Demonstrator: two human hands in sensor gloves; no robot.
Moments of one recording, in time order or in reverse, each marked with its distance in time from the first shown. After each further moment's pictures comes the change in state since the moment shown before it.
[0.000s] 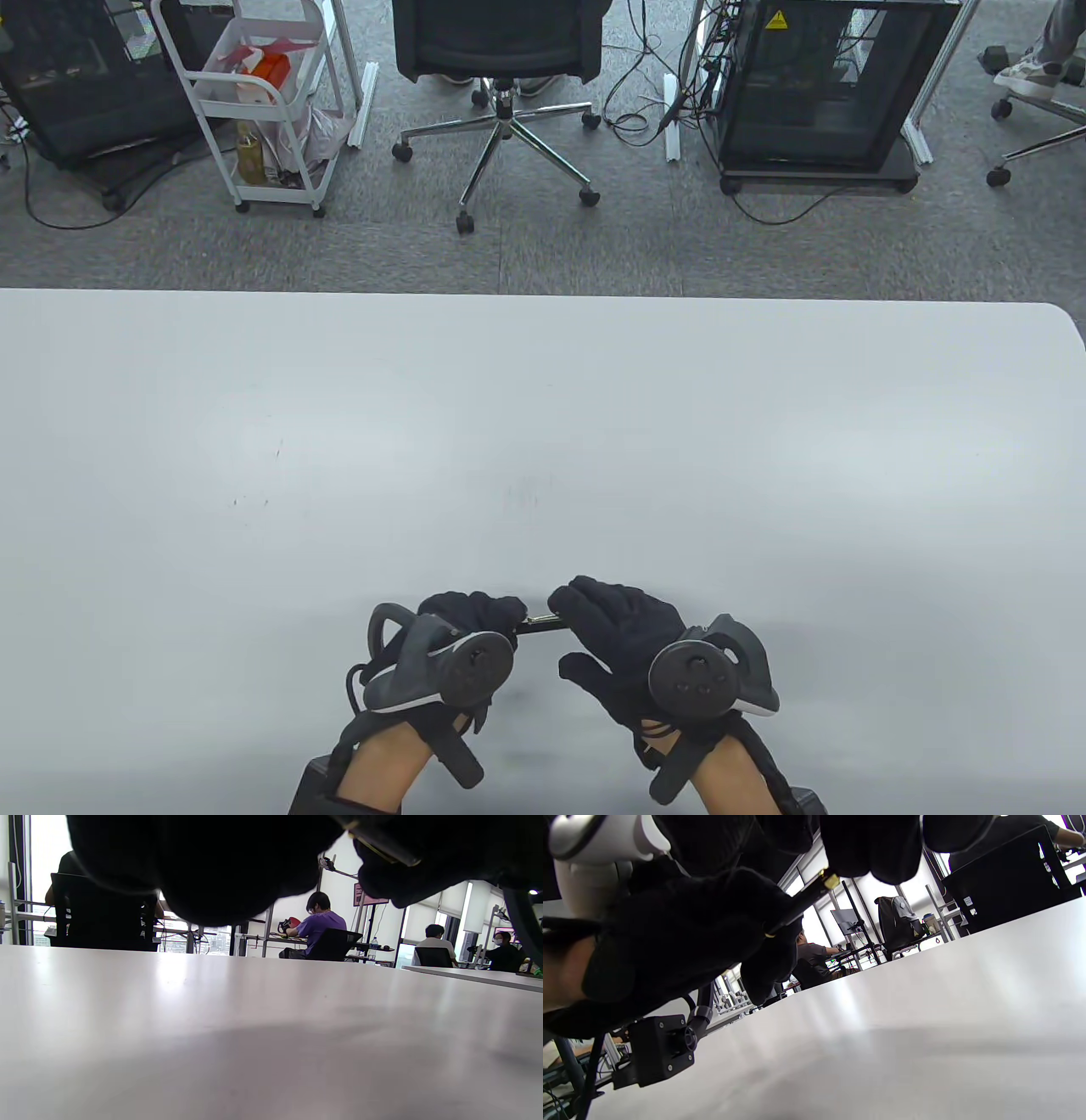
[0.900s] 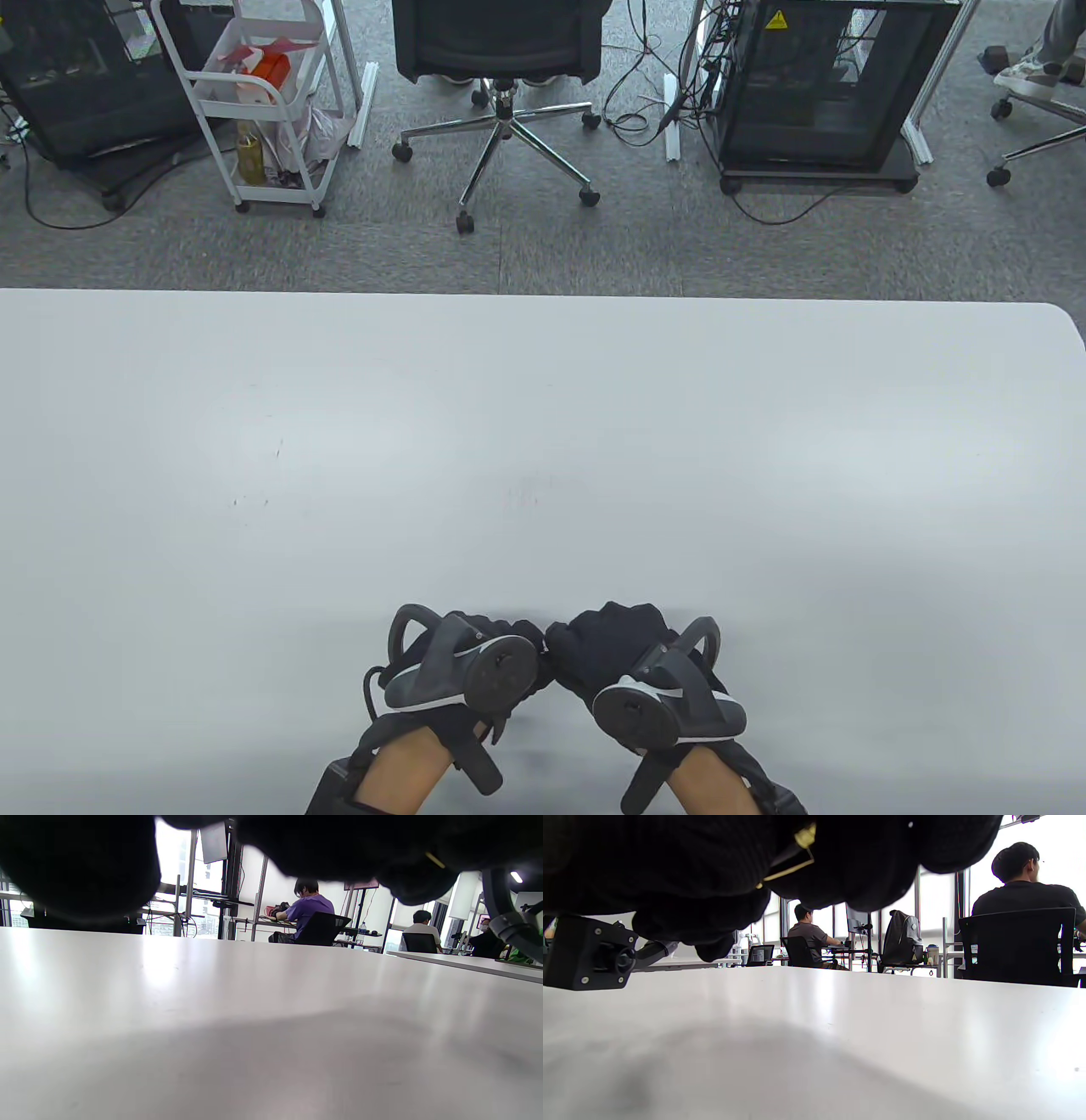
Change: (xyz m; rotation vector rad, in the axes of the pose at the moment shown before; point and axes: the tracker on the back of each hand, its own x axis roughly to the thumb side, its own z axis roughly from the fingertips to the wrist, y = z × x) left_hand 0.008 -0.003 -0.007 -0.082 -0.018 0.041; right_hand 0.027 0.011 -0.008 0.039 -0.089 0.391
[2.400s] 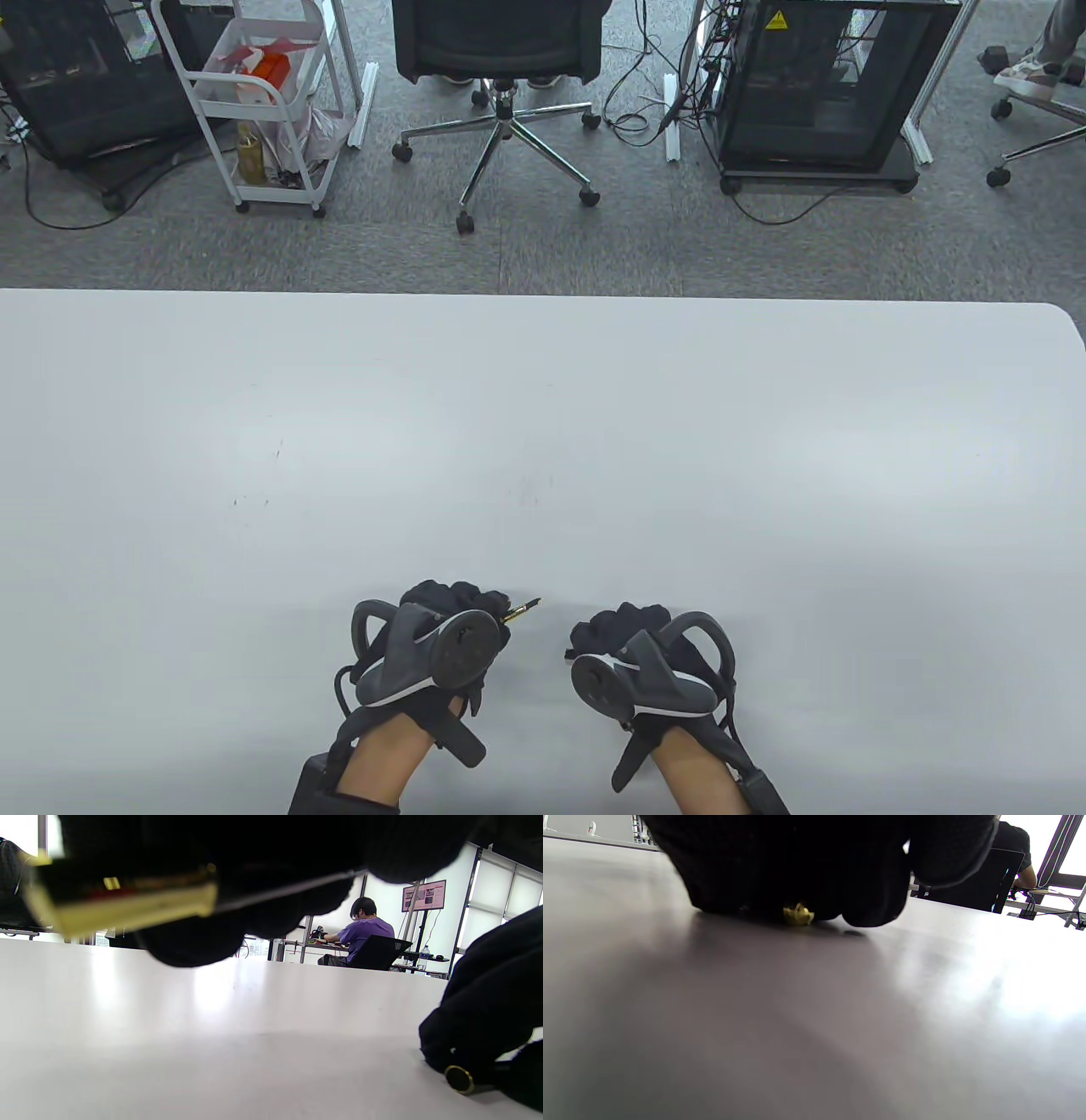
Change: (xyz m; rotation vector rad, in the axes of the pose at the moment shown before) left_hand -0.036 0.001 0.009 0.086 0.200 -0.024; right_hand -0.022 0.057 -0.004 0.312 0.158 0.175
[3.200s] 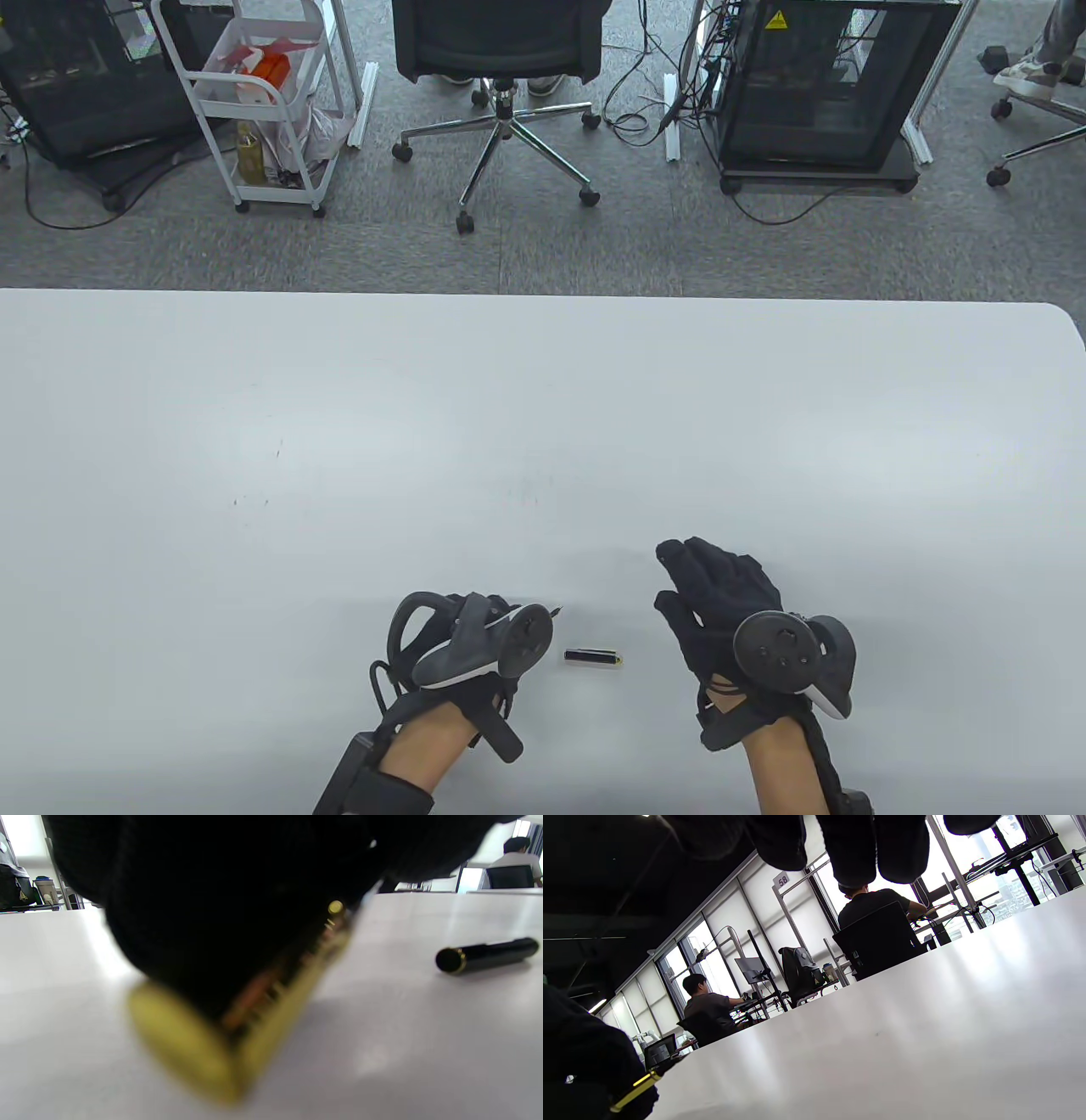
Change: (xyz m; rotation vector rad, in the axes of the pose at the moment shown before) left_hand 0.037 -0.038 -0.032 -0.247 -0.022 -0.177; right_hand -0.105 -0.028 0.063 -0.421 0.288 -0.595
